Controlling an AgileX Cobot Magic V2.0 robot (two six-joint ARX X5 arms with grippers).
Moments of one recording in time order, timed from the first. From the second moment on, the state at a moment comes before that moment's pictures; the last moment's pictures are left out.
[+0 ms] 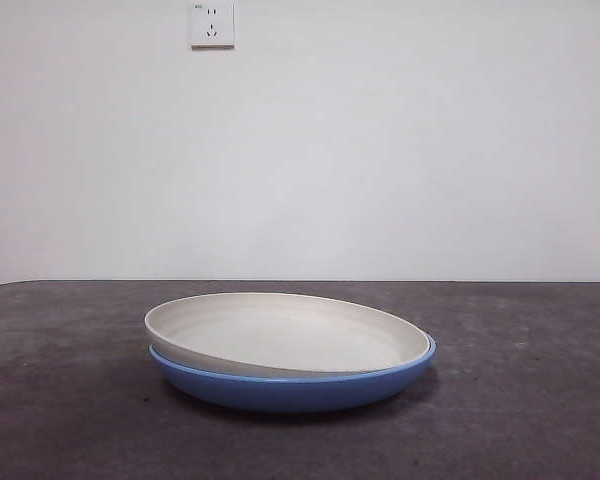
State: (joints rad) left arm -0.63 0.53 1.22 -1.07 0.29 -0.10; right arm 0.35 0.74 1.44 -1.34 -0.16 0.13
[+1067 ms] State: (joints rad) left arm -0.63 0.53 1.22 -1.07 0.29 -0.10; right arm 0.35 0.58 1.44 -1.34 -0.16 0.13
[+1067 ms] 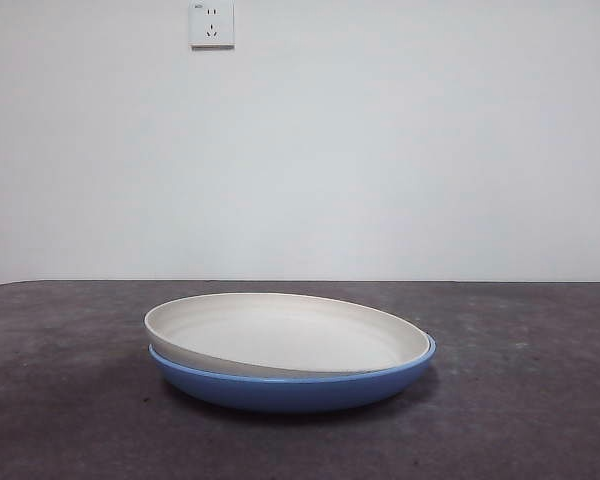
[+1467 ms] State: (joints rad) left arm -0.55 0.52 1.22 -1.06 0.29 -0.10; right arm 0.35 0.58 1.44 -1.34 -0.16 0.13
